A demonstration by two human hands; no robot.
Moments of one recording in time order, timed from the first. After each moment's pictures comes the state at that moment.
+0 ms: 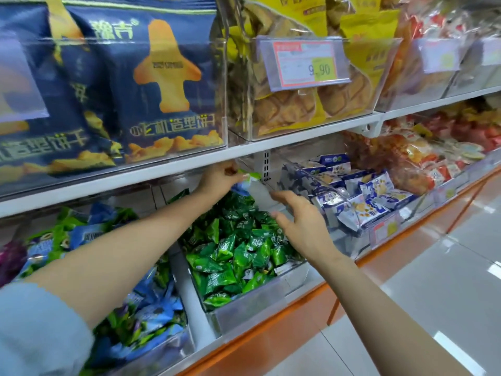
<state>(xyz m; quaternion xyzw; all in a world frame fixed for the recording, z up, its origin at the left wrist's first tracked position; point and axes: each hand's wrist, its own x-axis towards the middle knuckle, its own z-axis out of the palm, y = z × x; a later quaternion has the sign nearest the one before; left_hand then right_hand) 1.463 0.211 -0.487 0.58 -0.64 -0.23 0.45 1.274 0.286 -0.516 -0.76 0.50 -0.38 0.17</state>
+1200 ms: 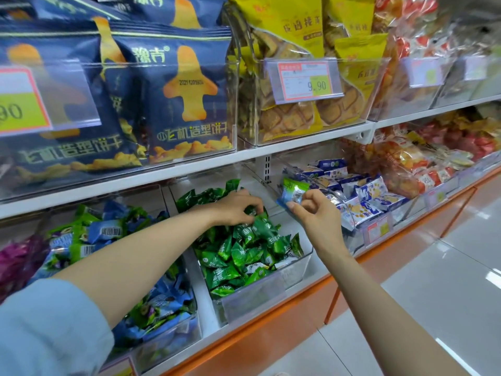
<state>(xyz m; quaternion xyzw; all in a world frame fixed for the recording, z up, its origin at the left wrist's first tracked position) 1.457 0.246 -0.493 0.53 -0.83 -0.17 0.06 1.262 0.296 -0.510 -0.60 0.49 -0.56 0.30</state>
